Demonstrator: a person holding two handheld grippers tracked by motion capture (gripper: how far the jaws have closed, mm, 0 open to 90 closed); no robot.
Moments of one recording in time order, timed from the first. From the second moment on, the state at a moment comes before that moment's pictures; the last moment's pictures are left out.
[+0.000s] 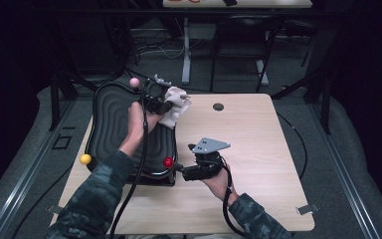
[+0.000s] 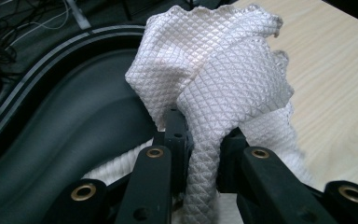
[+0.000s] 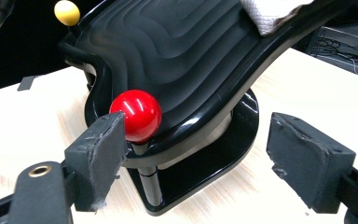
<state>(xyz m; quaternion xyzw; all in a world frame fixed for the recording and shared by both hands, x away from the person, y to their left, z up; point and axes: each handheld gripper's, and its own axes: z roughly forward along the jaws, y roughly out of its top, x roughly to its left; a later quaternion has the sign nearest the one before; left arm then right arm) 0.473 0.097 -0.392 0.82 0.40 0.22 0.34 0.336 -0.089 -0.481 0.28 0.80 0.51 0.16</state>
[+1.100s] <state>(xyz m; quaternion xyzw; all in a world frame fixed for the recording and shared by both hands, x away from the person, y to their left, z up) 0.419 0.112 -0.424 0.83 0.38 0.19 0.36 0.343 -0.092 -0.485 0.29 0.80 0.50 0.16</state>
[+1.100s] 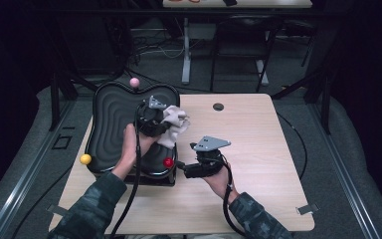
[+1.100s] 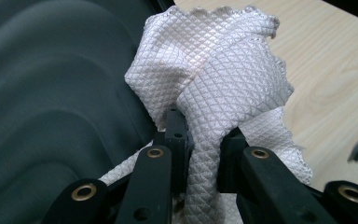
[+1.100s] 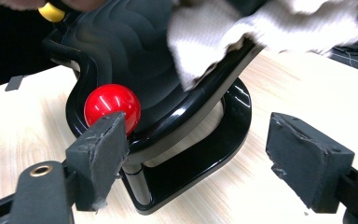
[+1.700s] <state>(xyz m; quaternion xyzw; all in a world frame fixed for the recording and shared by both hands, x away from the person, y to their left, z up) 0.392 0.109 -0.433 0.84 0.36 0.18 0.36 0.341 -0.091 -0.486 0.28 0.80 0.50 0.16</state>
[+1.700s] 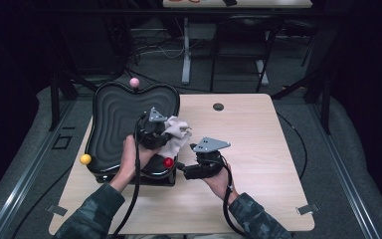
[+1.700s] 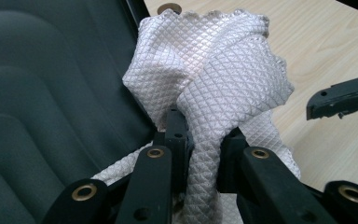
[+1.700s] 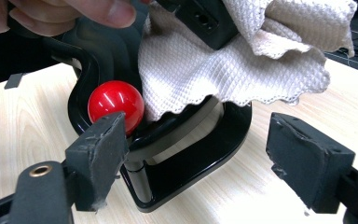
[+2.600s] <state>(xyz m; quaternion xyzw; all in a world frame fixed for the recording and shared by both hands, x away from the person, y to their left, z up) 0.399 0.105 -0.427 0.85 0.35 0.19 0.35 0.339 -0.089 -0.485 0.28 0.80 0.50 0.16</state>
